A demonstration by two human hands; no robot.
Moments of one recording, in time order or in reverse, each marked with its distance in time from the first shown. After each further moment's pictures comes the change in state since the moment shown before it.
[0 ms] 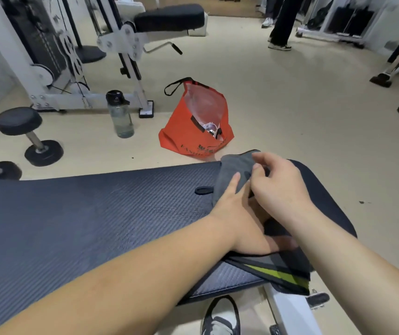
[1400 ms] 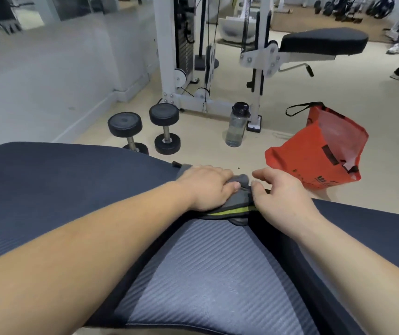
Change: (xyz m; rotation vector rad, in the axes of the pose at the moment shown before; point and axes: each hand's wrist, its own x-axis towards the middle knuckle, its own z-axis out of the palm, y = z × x) left_hand -0.275 -0.309 -0.064 -0.040 0.010 -0.585; right_hand -0.055 -0.222 0.233 -0.152 -0.359 -0.374
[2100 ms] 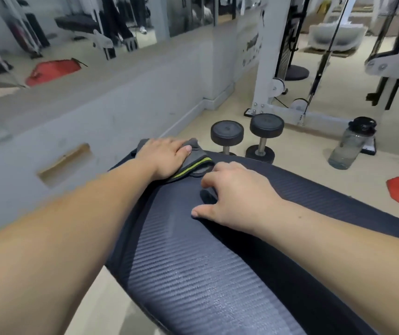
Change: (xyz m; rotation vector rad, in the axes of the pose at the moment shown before) left_hand -0.170 -0.378 -0.020 0.030 0.172 -0.622; right_hand 0.018 -0.287 0.201 -0.369 -0.395 -0.647
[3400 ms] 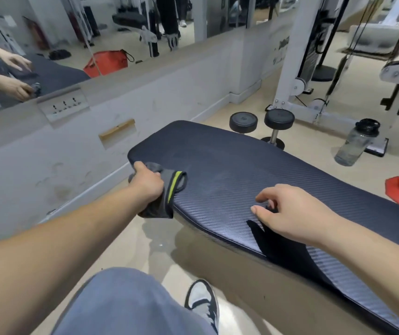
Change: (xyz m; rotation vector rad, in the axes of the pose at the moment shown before) left_hand -0.257 0.050 -0.005 -0.746 0.134 -0.840; right_hand -0.203 0.041 -0.022 0.153 -0.080 0.107
